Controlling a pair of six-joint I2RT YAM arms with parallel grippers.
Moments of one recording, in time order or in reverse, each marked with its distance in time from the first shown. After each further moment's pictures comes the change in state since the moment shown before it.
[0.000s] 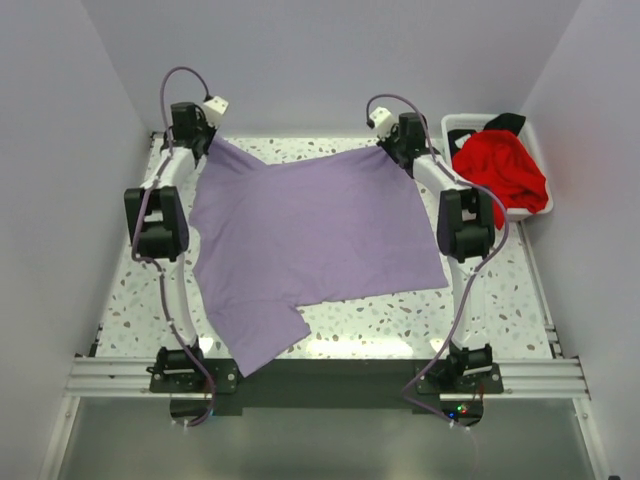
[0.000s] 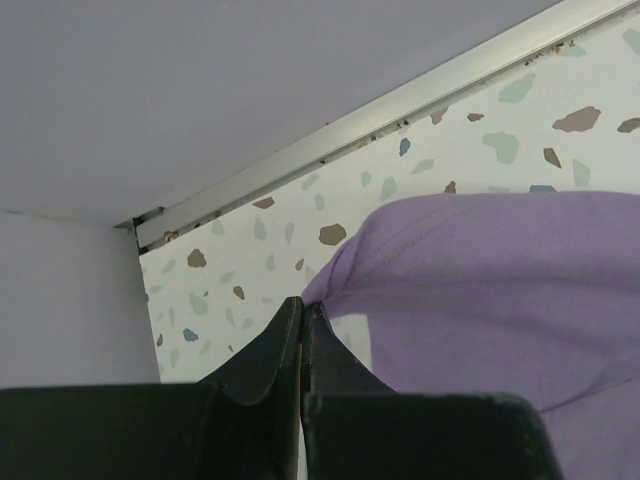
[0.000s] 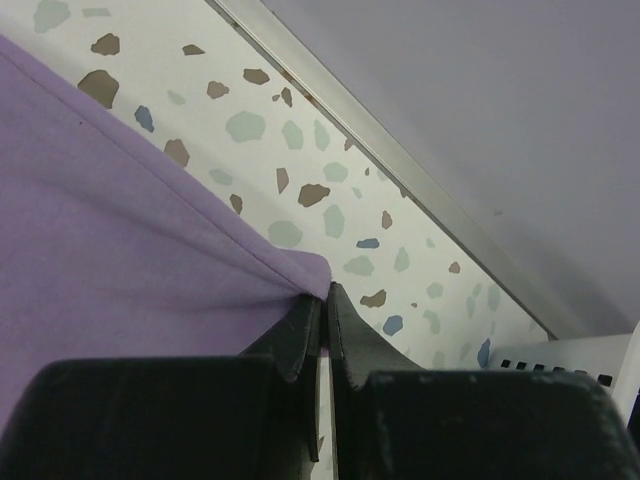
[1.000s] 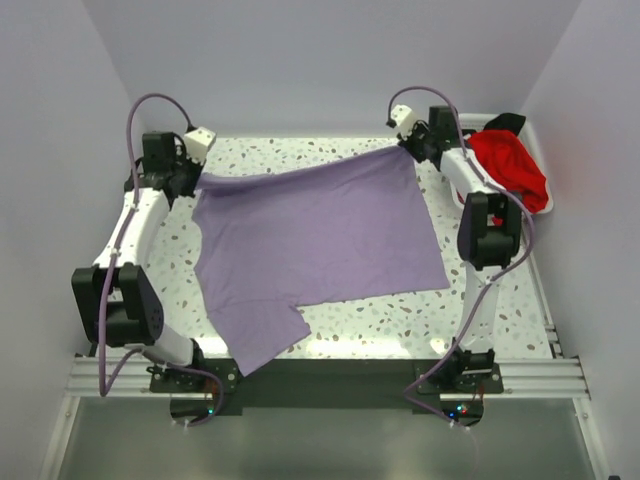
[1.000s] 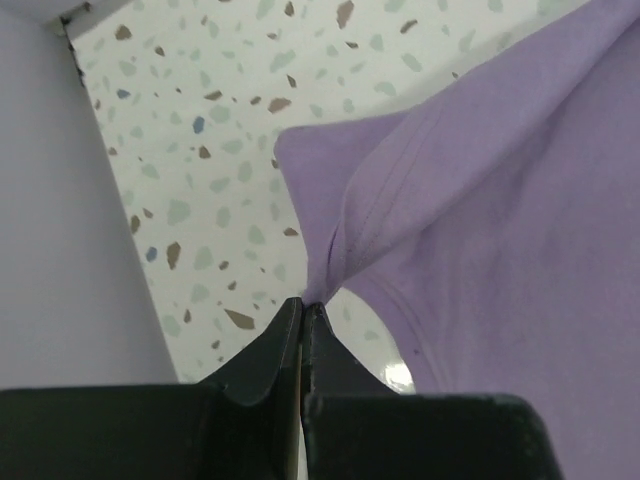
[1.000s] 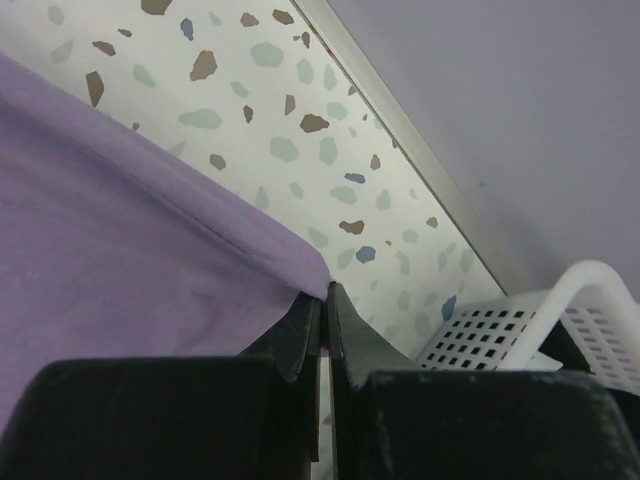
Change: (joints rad) left arm -0.005 -0.782 -0.650 -0.311 0.040 -0.065; right arm -0.100 -0.163 -0.080 -0.188 -0.232 -0.128
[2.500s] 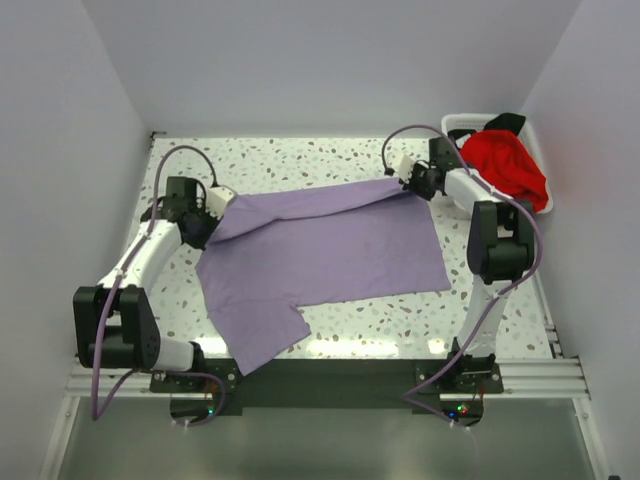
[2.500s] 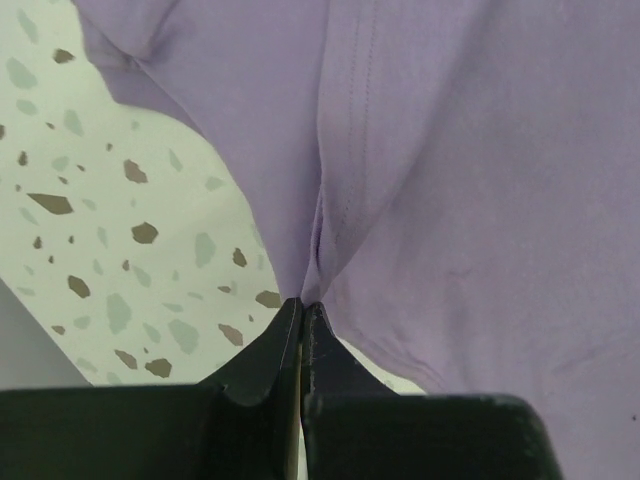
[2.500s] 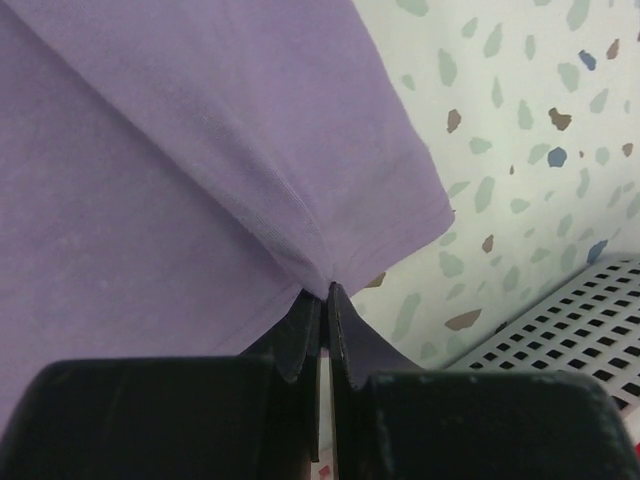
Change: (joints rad) left arm -0.076 -0.156 -0.320 -0.164 -0.022 0.046; right arm -0.013 -0.188 -0.359 -0.135 -0.016 -0.296
